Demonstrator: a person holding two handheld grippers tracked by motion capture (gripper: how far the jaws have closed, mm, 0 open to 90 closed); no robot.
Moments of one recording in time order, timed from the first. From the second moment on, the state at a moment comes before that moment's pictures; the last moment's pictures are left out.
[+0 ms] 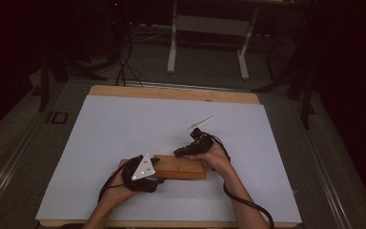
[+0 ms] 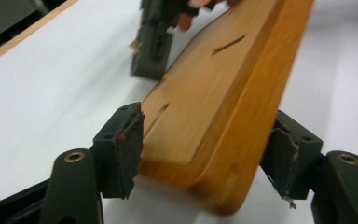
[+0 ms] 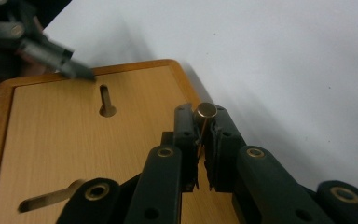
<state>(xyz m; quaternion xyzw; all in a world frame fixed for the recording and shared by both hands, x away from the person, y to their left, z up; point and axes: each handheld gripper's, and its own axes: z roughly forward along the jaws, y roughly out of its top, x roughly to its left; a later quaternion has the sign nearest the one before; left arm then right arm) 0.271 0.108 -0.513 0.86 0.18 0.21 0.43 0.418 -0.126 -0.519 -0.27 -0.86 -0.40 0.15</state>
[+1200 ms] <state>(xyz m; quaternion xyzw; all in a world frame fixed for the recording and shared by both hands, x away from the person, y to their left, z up) 0.290 0.114 -0.504 0.83 0.22 0.19 0.48 0.390 -0.178 -0.496 -0.29 -0.85 -0.43 -0.01</state>
